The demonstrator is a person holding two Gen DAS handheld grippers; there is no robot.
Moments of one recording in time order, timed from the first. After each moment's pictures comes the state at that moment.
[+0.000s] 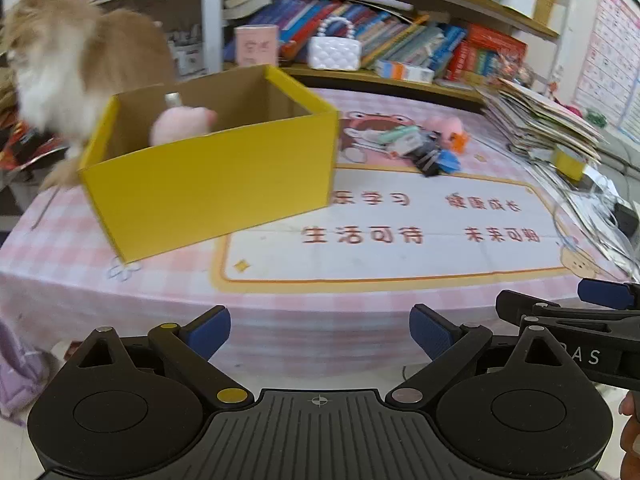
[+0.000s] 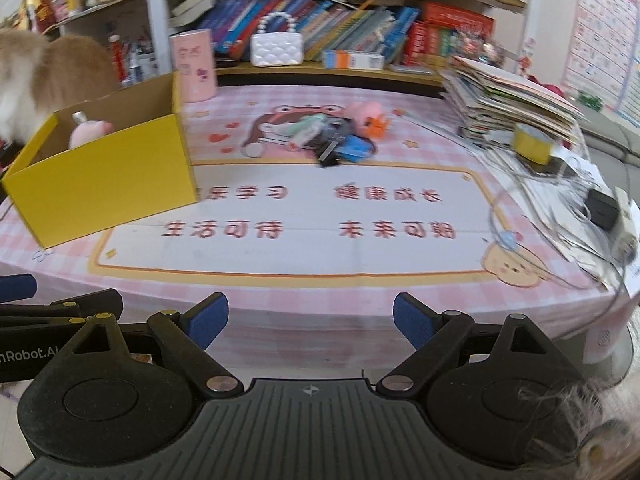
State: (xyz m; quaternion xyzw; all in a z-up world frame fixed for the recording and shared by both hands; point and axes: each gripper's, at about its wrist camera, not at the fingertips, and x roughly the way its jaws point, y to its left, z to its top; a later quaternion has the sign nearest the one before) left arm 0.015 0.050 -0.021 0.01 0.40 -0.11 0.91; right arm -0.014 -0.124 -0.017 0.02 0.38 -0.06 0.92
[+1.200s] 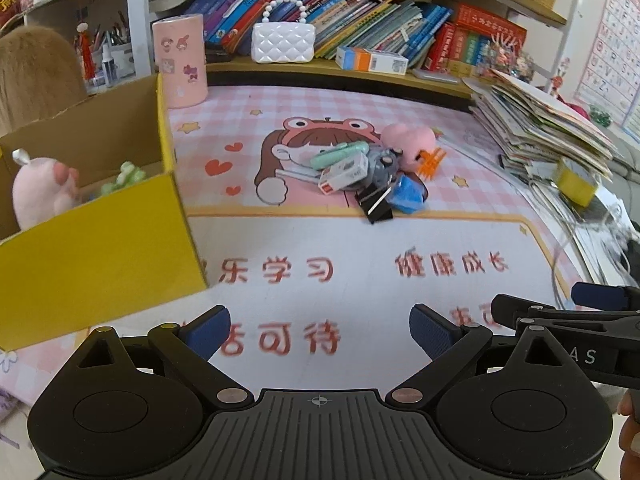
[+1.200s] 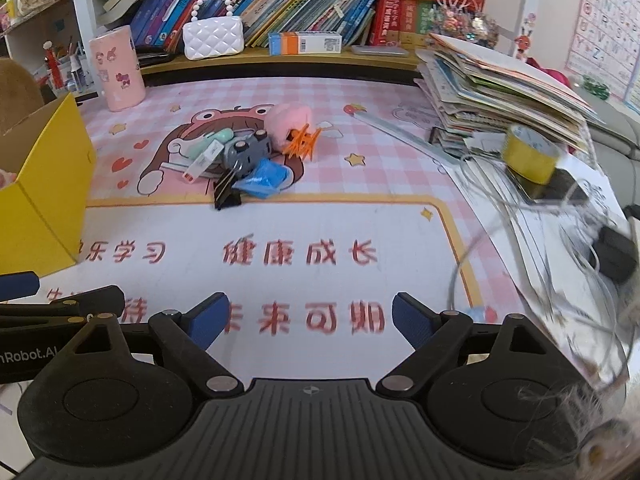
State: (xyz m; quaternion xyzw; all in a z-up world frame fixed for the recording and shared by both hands) left arm 0.136 -0.067 -0.035 0.00 0.42 -0.11 0.90; right arm 0.113 -0.248 -0.027 0.03 0.42 -0.06 0.91
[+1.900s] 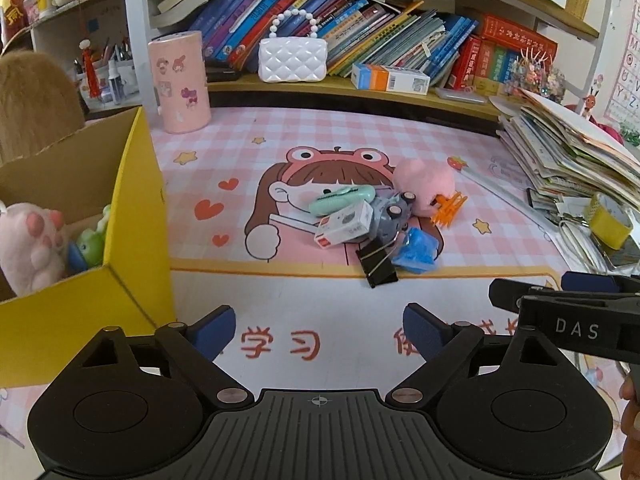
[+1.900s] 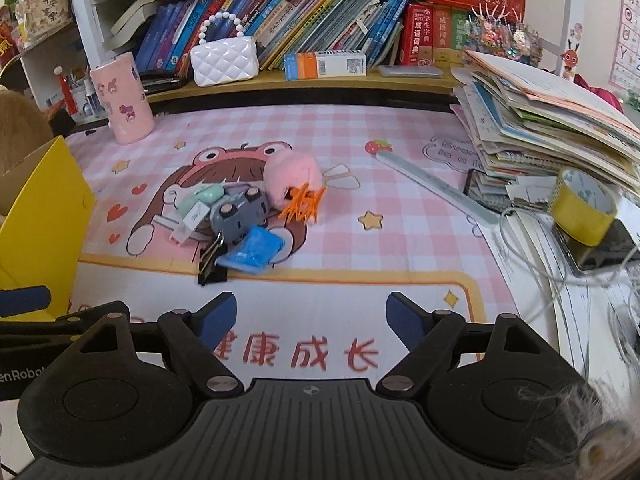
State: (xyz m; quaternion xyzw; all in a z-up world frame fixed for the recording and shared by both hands) left arm 0.189 -0.107 -0.032 0.00 0.41 -0.06 0.91; right arm 0.191 -0.296 -0.029 0.04 0.40 0.01 0.92
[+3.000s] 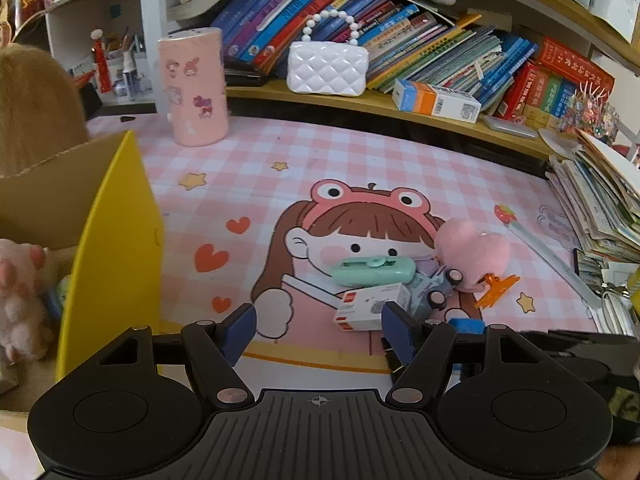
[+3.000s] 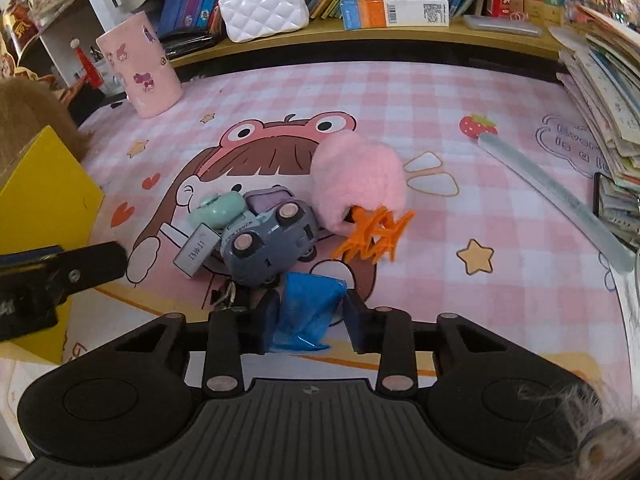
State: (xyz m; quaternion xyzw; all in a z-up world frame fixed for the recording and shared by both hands) left arm 0.272 -0.108 -0.035 -0.03 0.42 -0.02 0.91; right arm 0.299 -0.294 -0.078 0.07 0.46 0.11 0.88
